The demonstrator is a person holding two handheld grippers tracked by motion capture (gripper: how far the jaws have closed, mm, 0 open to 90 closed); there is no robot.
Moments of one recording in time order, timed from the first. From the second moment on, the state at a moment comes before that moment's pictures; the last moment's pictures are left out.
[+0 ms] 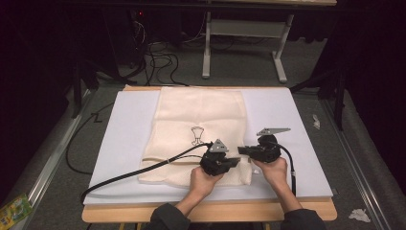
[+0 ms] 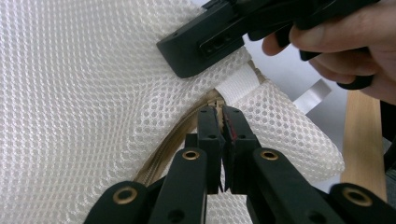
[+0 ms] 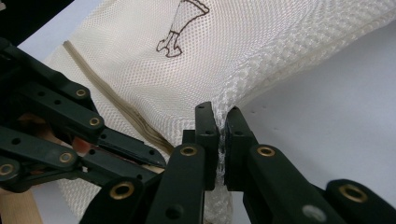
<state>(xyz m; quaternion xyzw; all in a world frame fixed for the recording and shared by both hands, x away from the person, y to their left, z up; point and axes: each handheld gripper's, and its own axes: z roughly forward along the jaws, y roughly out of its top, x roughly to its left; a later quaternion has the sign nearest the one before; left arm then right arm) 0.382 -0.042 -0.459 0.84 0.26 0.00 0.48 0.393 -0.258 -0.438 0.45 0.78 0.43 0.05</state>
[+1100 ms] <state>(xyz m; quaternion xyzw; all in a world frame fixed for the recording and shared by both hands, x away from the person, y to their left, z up) 0.380 -0.019 -0.450 0.84 0.27 0.03 0.47 0.394 -0.266 -0.440 0.45 0.78 0.43 0.06</state>
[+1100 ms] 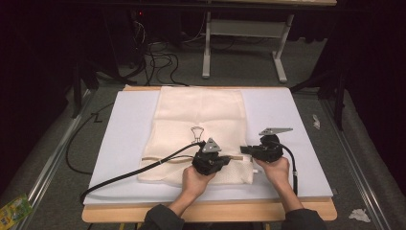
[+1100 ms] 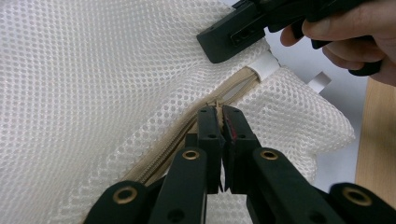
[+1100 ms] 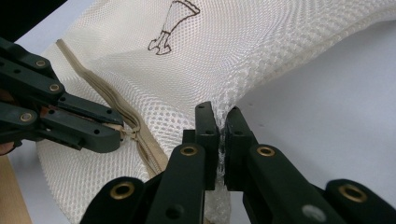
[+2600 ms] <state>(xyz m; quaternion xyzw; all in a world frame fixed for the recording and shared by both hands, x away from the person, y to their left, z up) 0.379 0.013 -0.443 0.83 0.28 0.05 0.47 0.398 -0.265 -0.441 0.45 0.78 0.43 0.05</state>
